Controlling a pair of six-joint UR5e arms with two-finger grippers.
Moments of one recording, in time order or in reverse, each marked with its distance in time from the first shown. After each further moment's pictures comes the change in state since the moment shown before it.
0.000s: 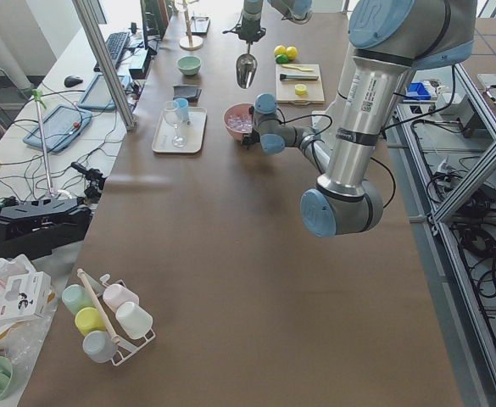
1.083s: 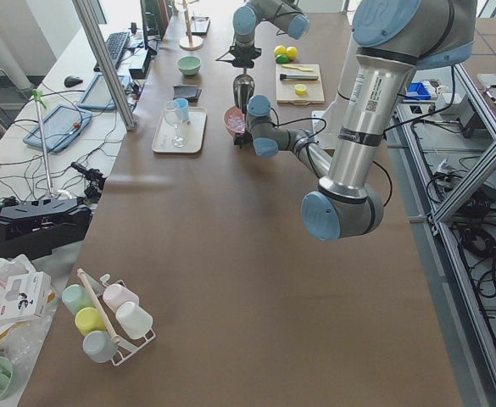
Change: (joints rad) left arm -0.068 0.018 0.008 -0.076 -0.049 0.008; right arm -0.098 0.332 -0.407 -0.073 -0.052 0.037
